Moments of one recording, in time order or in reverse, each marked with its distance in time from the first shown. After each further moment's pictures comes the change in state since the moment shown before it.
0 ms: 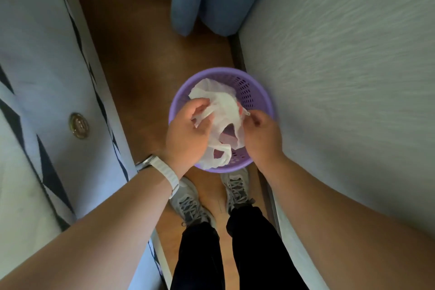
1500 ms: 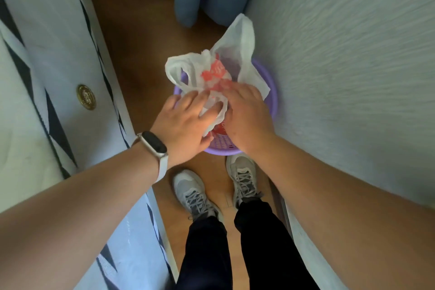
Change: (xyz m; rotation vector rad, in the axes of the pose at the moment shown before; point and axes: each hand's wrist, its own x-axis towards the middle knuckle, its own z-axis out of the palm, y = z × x) left_hand -0.020 -0.033 -0.033 1.340 -0.205 0.807; right_hand -0.024 -0.004 0.016 -0.497 -0.049 -0.625
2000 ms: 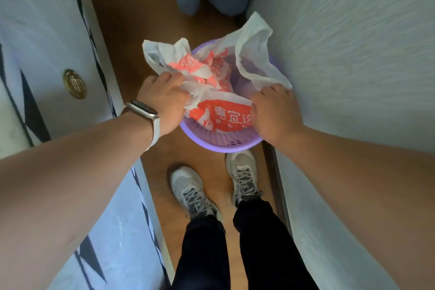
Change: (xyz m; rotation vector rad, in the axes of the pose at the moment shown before) left_hand 0.022 -0.044 0.028 0.101 -0.181 -0.182; right_hand 0.006 0.061 0.005 -0.511 -0.087 -0.022
